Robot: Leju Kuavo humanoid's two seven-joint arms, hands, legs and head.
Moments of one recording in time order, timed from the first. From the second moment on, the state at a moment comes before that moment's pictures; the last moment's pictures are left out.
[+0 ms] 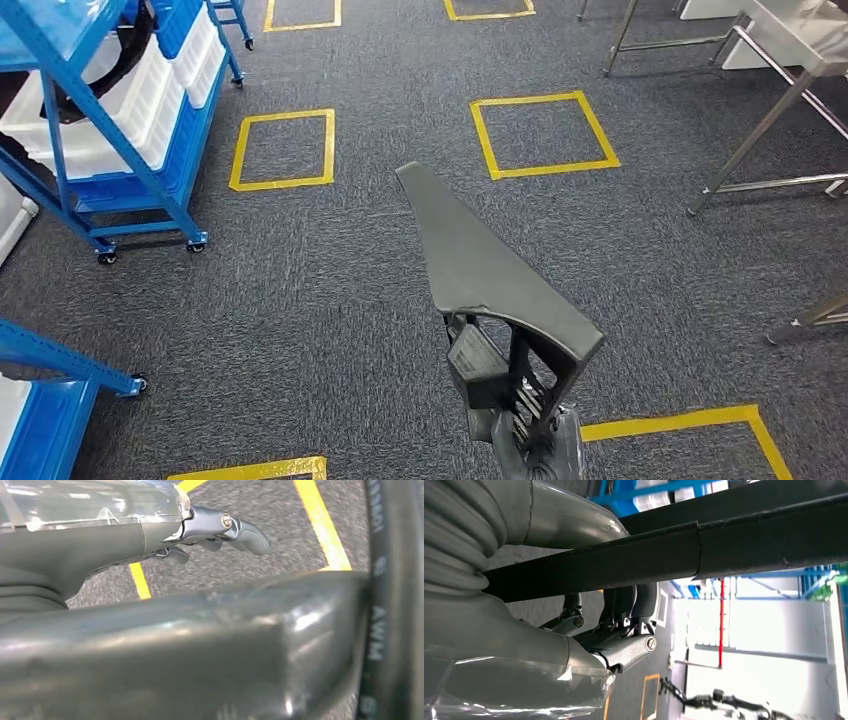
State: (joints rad) left arm -0.06 -0.15 1.02 -0.23 -1.27 0.16 -0.39; right arm 0.34 0.04 0.46 -1.89 0.07 -0.38 -0.54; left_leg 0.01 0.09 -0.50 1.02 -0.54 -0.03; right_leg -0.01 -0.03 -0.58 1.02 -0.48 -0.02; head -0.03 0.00
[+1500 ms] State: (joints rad) left arm -0.06 -0.16 1.03 -0.23 -1.27 0.15 -0.38; right arm 0.34 0.04 0.46 -1.88 0.09 -0.38 -0.51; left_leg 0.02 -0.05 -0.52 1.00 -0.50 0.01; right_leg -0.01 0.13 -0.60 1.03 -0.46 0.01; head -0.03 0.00
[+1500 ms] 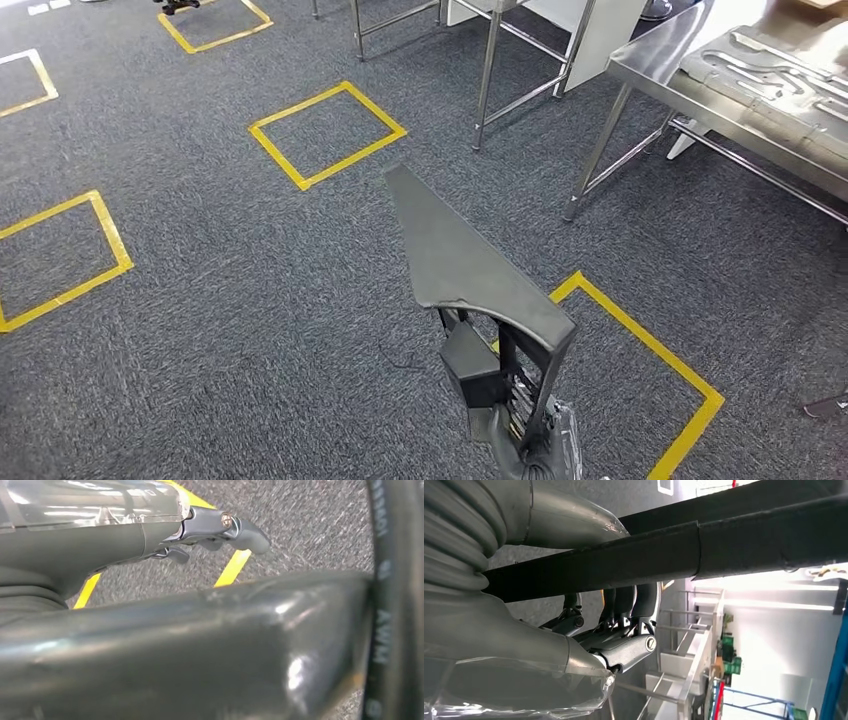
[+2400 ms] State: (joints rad) left arm -0.05 -0.17 1.04 -0.23 -1.28 0.15 -0.38; right arm 0.34 0.04 0.46 -1.87 0.10 -0.39 -0.50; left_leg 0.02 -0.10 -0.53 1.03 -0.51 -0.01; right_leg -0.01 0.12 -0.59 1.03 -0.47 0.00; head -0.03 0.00
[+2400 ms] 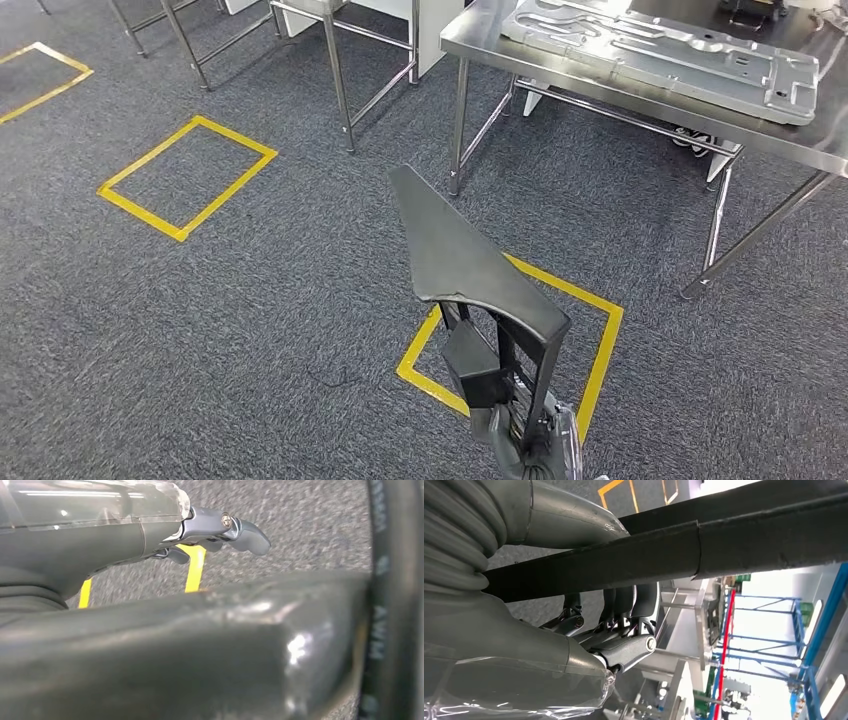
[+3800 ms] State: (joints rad) left arm -0.05 -0.17 1.05 -0.23 -1.28 0.12 -0.38; right arm 0.32 0.05 0.46 -1.86 0.13 -0.42 -0.48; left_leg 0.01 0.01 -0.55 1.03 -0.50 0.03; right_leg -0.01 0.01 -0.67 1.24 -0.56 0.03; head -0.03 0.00
